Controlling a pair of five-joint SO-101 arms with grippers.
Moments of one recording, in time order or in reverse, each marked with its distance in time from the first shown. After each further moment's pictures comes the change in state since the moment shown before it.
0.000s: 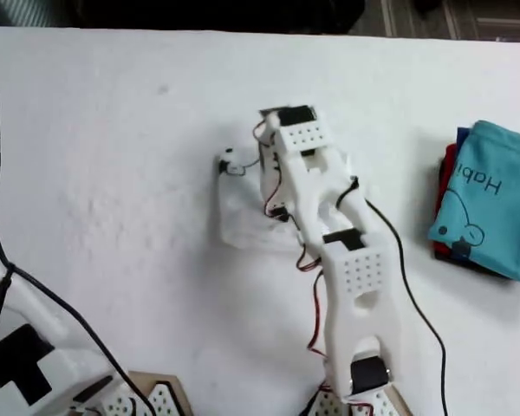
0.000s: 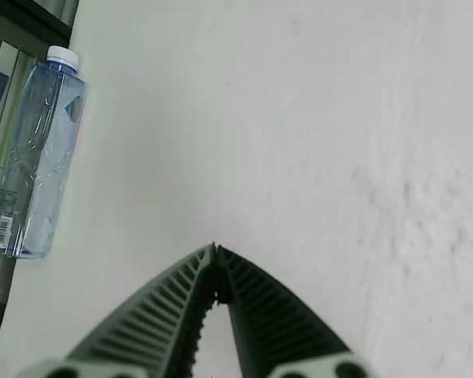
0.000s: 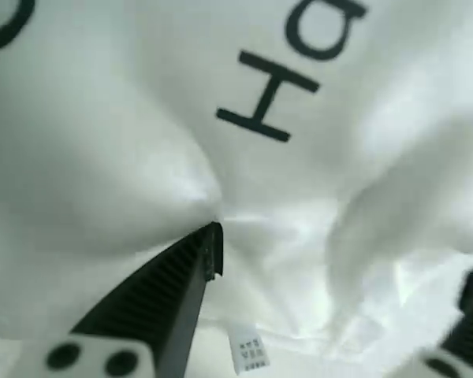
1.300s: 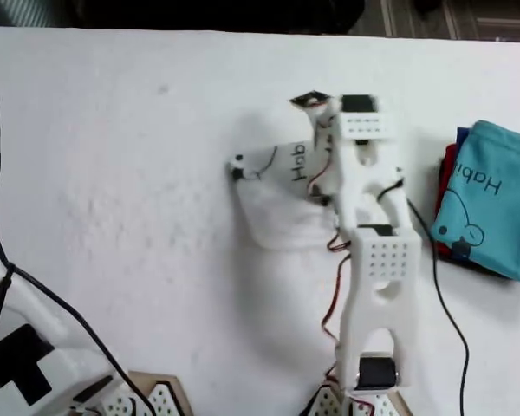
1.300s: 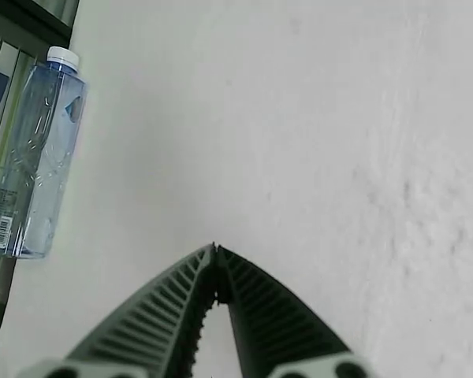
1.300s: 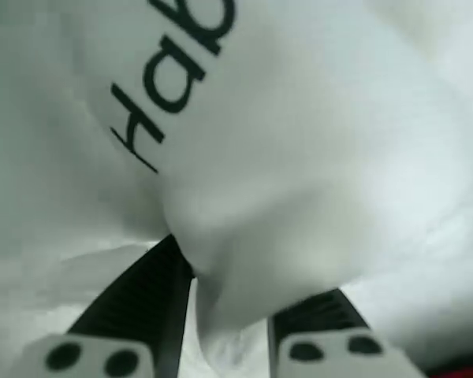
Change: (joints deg) left arm 0.0 0.0 0.0 0.0 0.0; right arm 14.2 5.5 -10.2 0.0 35.9
